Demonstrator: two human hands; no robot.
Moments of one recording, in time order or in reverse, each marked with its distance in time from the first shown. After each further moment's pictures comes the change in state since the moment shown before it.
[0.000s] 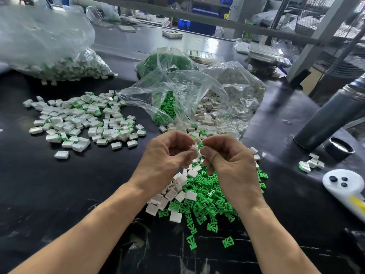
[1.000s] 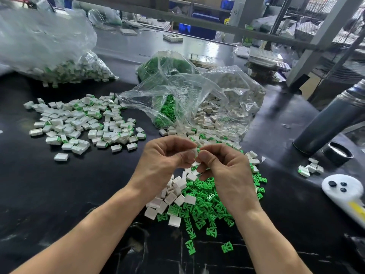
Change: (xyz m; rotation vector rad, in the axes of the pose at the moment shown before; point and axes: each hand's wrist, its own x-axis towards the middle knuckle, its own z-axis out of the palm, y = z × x) left_hand 0.001 0.001 0.000 -0.178 0.062 -0.047; right_hand -0.003 -0.003 0.005 0.046 0.008 0.123
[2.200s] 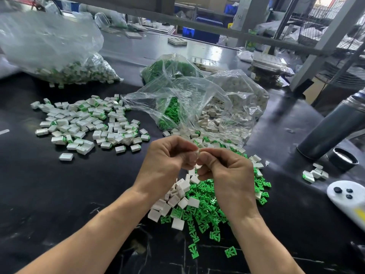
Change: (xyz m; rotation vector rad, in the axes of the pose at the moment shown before) left_hand 0.000 0.003 0.001 0.122 0.056 0.064; right_hand -0.002 0.000 0.012 0.026 0.095 -0.018
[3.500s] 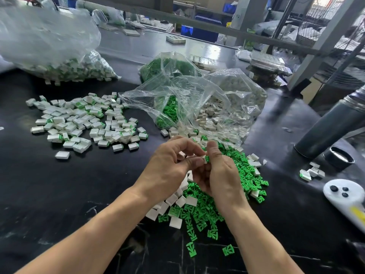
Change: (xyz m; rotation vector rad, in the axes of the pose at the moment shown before) left_hand -0.005 0.004 0.006 0.191 -0.136 0.050; right_hand 0.001 -0.003 0.009 -0.046 -0.144 0.189
